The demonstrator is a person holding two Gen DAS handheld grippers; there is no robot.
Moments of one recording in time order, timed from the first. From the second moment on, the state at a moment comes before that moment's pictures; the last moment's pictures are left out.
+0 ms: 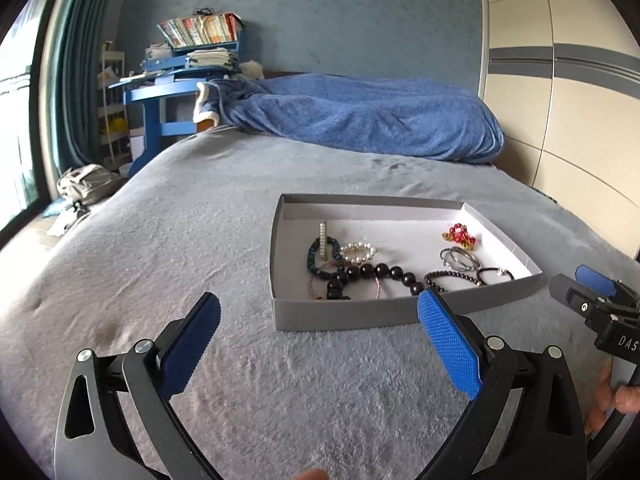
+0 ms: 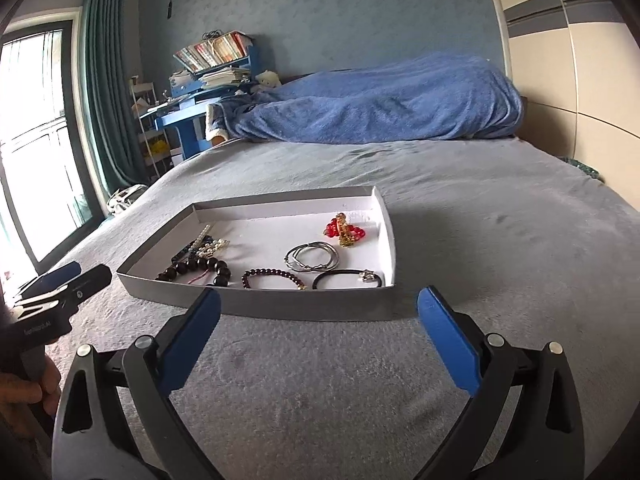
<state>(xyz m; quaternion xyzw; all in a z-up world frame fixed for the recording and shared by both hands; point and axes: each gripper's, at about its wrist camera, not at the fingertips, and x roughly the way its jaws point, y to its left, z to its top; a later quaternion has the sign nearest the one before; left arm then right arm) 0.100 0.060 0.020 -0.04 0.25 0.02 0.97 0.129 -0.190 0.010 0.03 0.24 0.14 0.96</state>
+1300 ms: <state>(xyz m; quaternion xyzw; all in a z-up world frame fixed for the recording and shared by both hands) 0.095 0.053 0.020 -0.02 0.25 0.03 0.97 0.129 -0.181 0.008 0.02 0.24 0.14 0.96</state>
